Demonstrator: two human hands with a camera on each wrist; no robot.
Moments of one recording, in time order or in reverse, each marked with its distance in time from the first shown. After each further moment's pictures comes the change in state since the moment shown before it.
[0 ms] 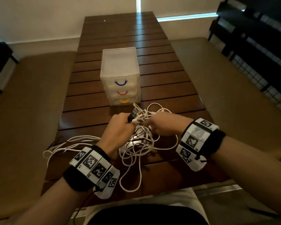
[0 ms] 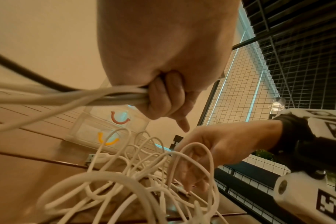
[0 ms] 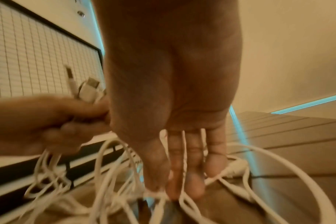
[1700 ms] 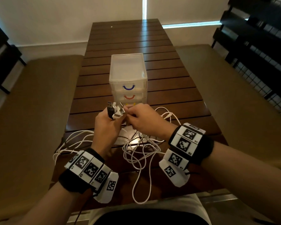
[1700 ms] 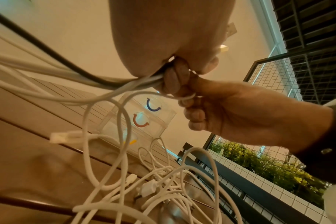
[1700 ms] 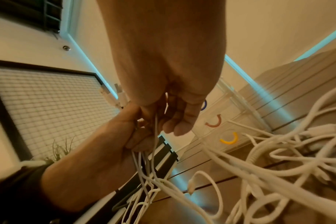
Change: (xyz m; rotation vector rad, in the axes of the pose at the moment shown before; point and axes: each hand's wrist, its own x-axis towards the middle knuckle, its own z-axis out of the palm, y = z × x) left_hand -0.001 -0.029 -0.026 -0.426 0.373 0.180; right_hand 0.017 -0.074 -0.022 0.559 0.478 -0.237
